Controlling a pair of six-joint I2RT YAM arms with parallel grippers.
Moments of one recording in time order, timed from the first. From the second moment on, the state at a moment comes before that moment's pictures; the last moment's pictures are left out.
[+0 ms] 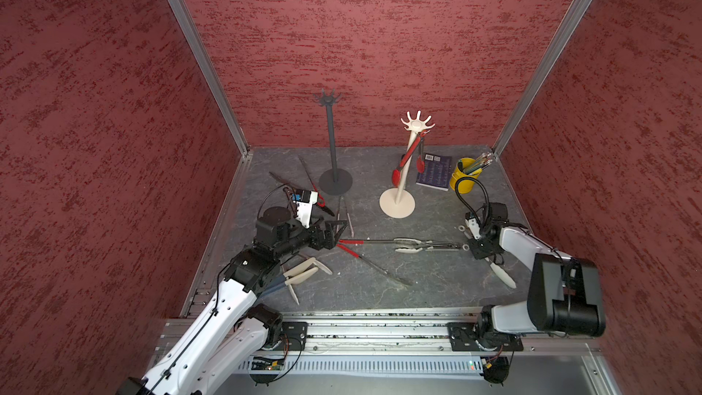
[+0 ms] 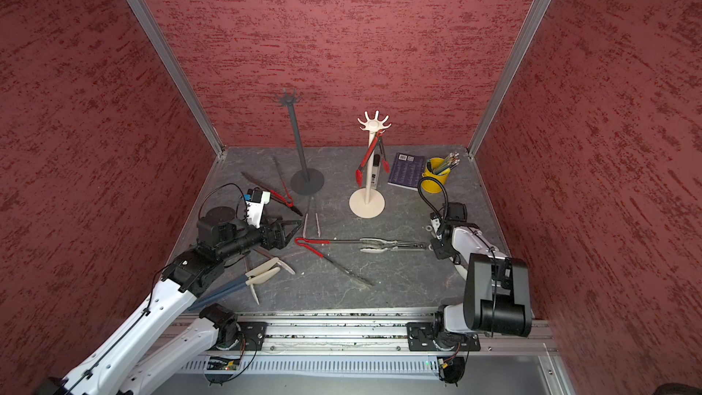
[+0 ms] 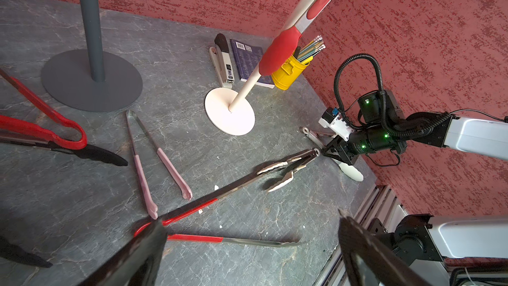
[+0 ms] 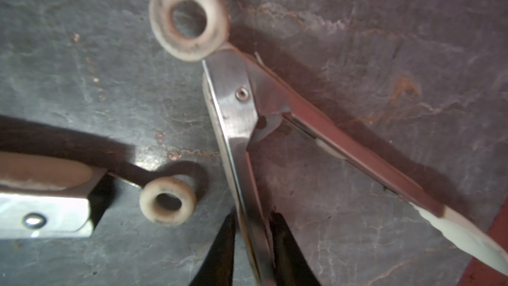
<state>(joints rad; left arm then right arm) -0.42 0.74 0.68 -0.34 0.36 -0.41 -0.15 1.42 0.68 -0.54 0.11 -0.43</state>
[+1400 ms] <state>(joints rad) -0.40 0.77 0.68 -0.34 0.39 -0.41 -0.17 1.28 0.94 -0.50 -0.17 -0.37</state>
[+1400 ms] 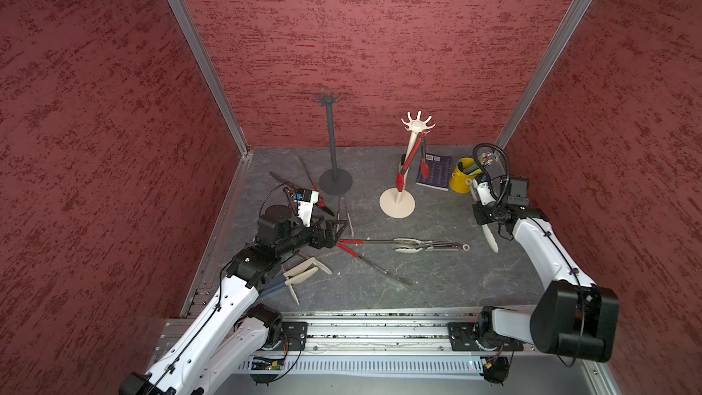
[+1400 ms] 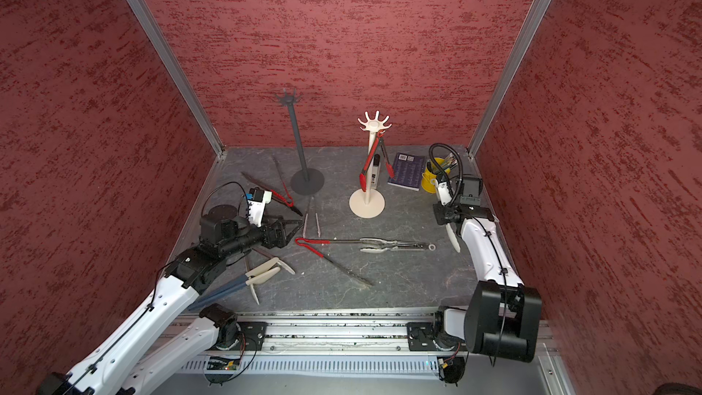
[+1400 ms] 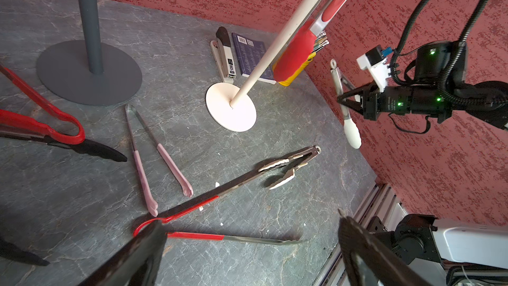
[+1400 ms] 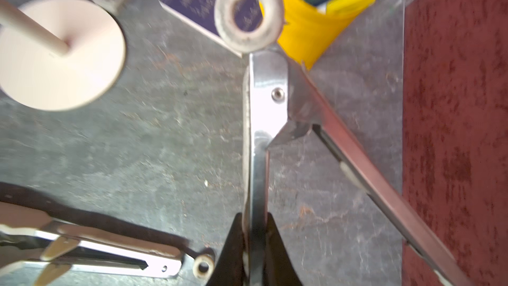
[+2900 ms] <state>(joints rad) -0.40 0.77 0.70 -0.34 0.41 -0.43 -0.21 1.47 1.20 0.10 -1.11 0.13</state>
